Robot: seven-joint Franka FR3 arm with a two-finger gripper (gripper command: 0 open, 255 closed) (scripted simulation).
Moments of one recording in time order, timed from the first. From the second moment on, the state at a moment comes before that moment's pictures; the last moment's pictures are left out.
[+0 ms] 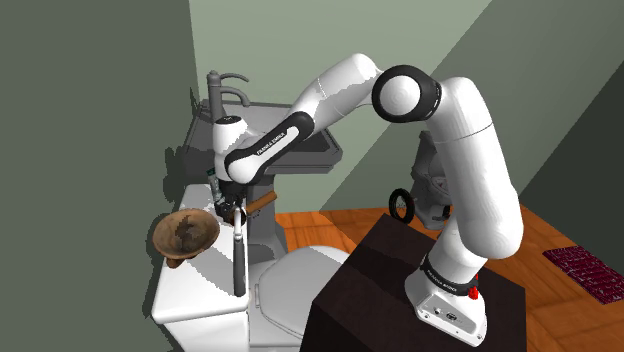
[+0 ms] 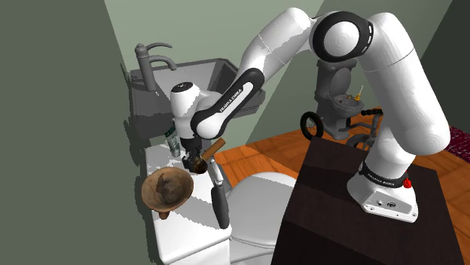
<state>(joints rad) 0.08 0.70 0.26 -1.73 -0.23 2.39 0.17</state>
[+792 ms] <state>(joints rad) 0.07 0.63 0.27 -1.73 -0.21 2.33 0.16</state>
